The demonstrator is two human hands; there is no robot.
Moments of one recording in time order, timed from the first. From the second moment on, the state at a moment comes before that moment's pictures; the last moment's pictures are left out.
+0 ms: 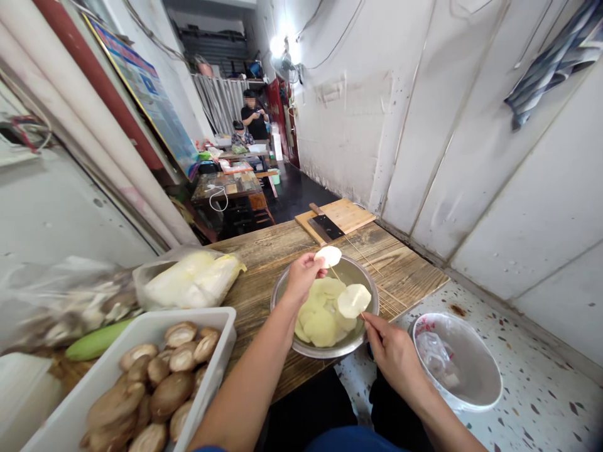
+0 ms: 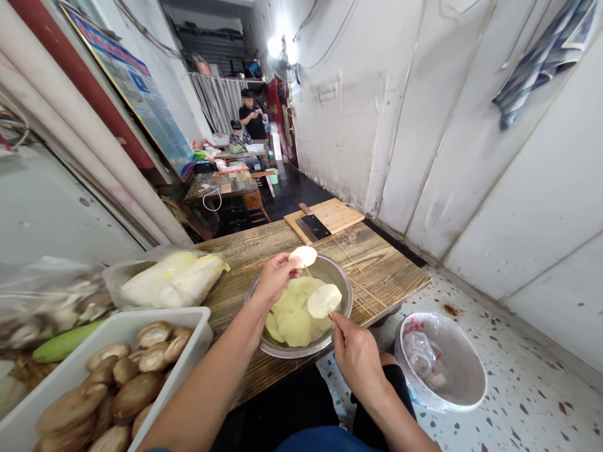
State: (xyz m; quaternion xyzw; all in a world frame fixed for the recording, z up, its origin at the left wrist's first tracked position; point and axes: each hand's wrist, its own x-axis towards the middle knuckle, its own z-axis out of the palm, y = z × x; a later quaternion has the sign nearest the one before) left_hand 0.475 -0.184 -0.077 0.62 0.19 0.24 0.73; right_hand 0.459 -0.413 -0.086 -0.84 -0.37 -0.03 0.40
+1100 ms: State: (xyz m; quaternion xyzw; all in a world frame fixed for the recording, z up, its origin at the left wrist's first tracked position) left_hand 0.474 -0.184 -0.060 0.34 0.27 0.18 0.88; right_hand 0.463 -0.420 -0.121 -0.78 -0.32 0.06 0.53
